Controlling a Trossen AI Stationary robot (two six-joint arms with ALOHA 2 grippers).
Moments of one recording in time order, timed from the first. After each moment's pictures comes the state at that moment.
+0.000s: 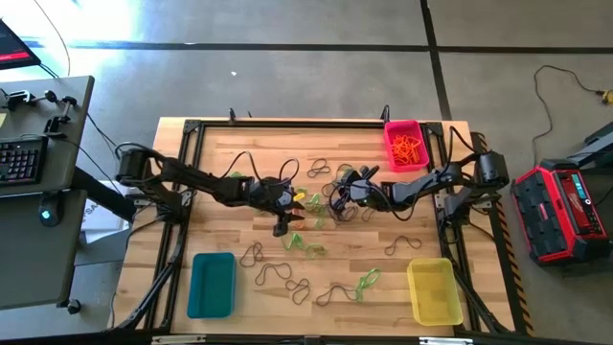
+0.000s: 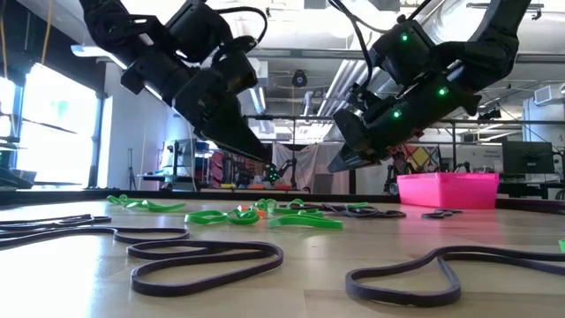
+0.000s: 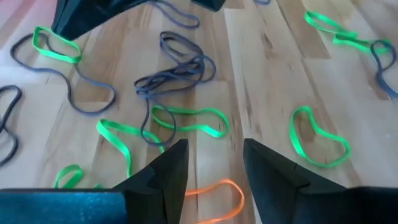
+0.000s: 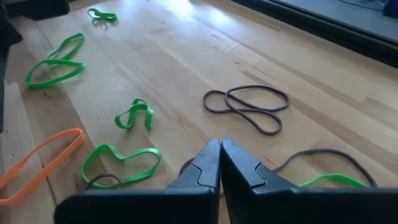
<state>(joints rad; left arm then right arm) 0.02 1.64 0.71 0.29 0.08 -0.01 -0.03 1.66 0.59 0.49 0.51 0.38</state>
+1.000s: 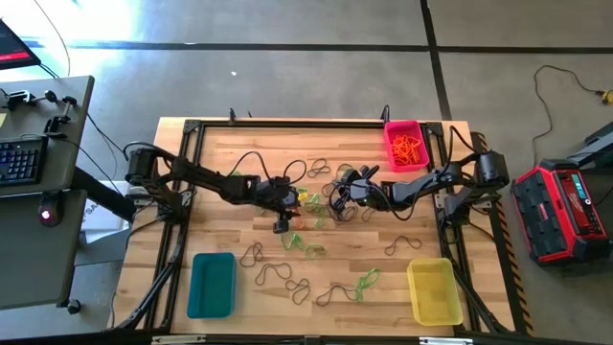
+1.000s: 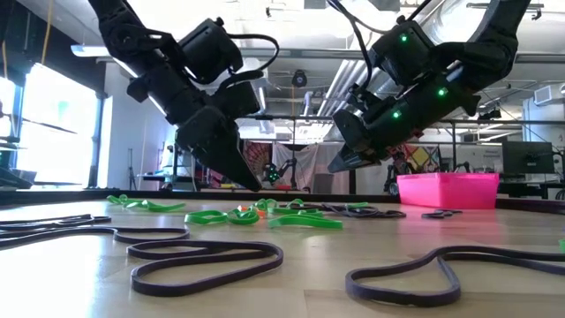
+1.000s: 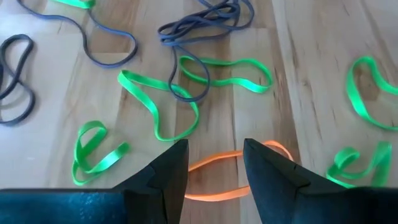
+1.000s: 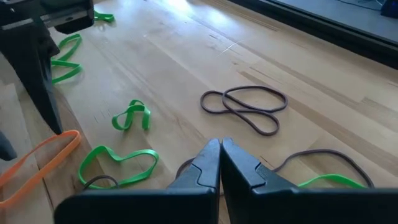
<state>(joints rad) 0.06 1.71 0.75 0.17 0.03 0.05 -0.03 1.66 0.59 0.49 0.51 0.38</state>
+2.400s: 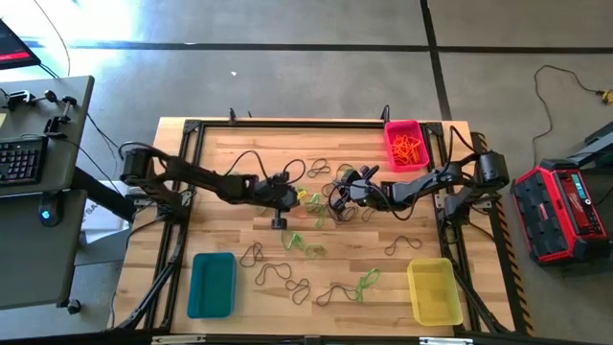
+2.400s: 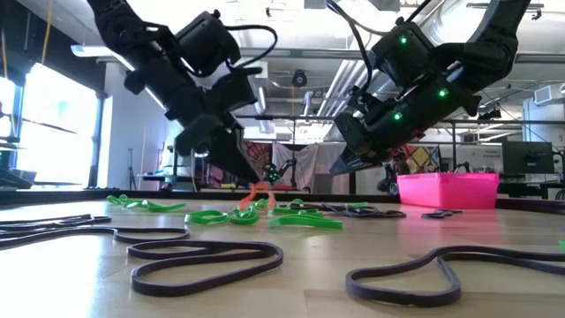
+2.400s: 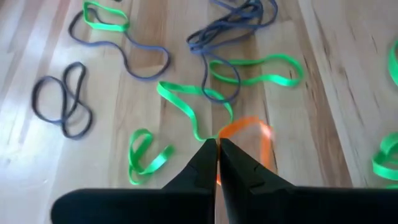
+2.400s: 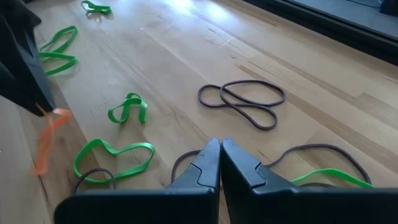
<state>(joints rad) 0.05 1.67 0.75 0.14 -0.09 0.20 -0.03 1.66 0.59 0.47 0.51 0.38</state>
